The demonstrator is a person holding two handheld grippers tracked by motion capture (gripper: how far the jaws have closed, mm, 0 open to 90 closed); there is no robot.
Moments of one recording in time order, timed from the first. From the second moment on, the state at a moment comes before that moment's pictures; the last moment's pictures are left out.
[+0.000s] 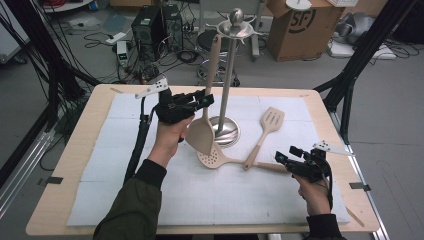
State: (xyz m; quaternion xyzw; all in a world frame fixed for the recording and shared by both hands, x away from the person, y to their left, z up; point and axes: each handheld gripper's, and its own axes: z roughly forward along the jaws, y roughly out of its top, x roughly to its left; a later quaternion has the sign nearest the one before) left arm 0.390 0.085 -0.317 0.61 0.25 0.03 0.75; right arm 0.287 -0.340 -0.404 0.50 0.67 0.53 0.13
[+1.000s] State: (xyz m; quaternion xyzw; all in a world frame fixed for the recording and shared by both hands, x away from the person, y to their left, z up) left arm 0.343 0.135 -0.353 0.65 0.27 0.08 0.71; right arm 0.286 -0.331 -0.403 0.49 0.68 0.53 0.13
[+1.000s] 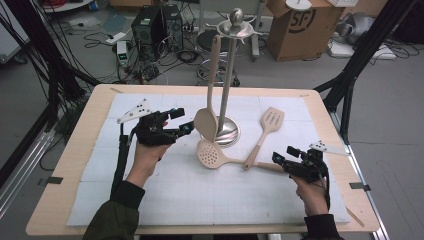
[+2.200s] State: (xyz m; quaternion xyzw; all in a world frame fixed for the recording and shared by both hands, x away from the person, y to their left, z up) left arm 0.295 0.195 -0.427 0.67 0.33 0.08 0.67; right arm 0.287 -0.317 -0.405 0.49 0.69 0.52 0.13
